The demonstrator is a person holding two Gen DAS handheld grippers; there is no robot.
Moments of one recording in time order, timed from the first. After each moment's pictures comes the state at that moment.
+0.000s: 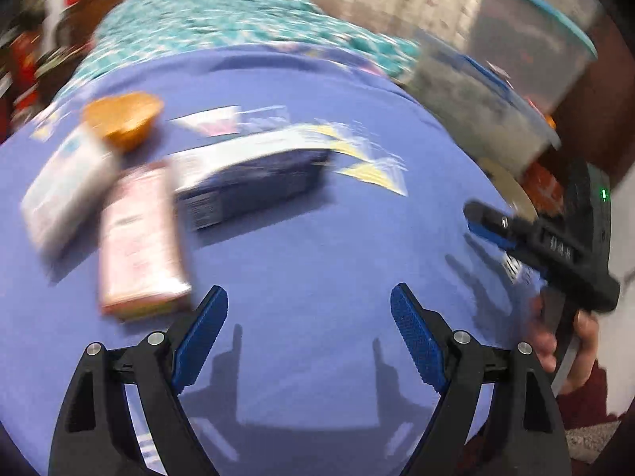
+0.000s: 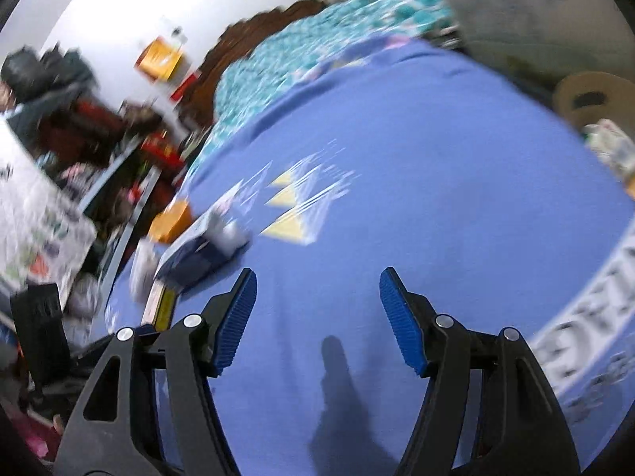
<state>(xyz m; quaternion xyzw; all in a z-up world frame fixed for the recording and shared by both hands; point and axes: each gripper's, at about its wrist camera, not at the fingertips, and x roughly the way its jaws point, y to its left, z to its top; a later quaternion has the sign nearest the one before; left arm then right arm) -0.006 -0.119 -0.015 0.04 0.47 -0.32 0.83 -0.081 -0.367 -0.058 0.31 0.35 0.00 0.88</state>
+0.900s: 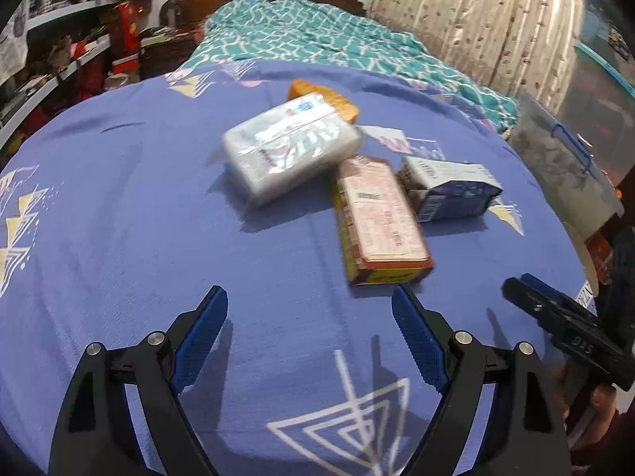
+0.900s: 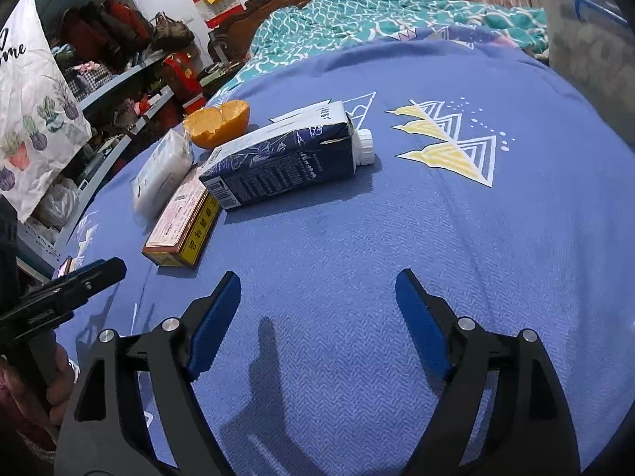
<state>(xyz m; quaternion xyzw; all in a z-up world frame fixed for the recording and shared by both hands) 0.005 0.003 -0.023 -0.01 0.45 -0.17 0.88 -0.052 -0.244 -0.064 0.19 0.40 0.02 0.90</state>
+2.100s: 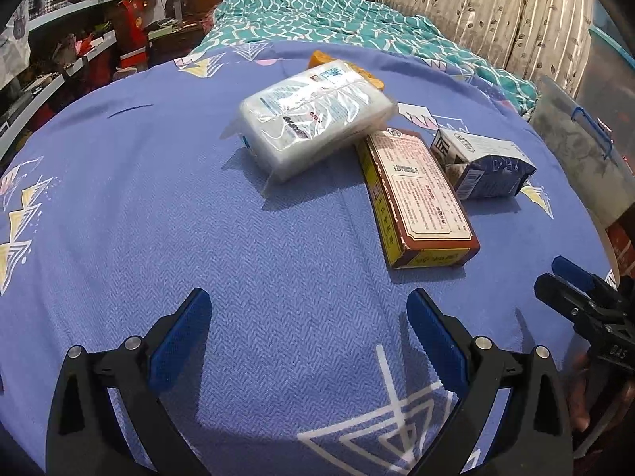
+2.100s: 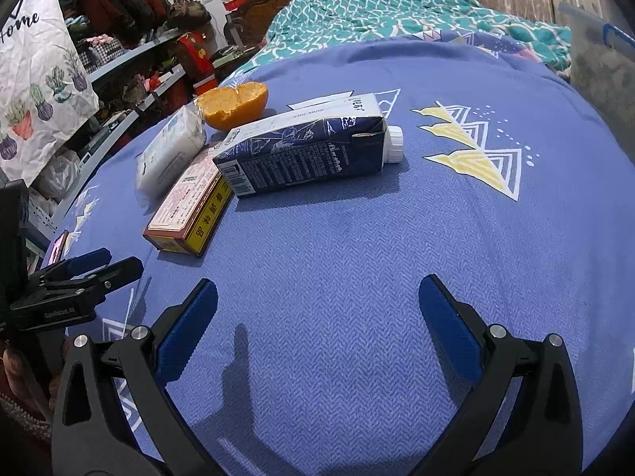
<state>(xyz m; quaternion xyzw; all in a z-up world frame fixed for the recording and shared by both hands) 0.011 0.005 -0.048 0.02 0.46 -0.15 0.87 -0.041 -0.230 -0.065 0.14 0.41 0.04 0.90</state>
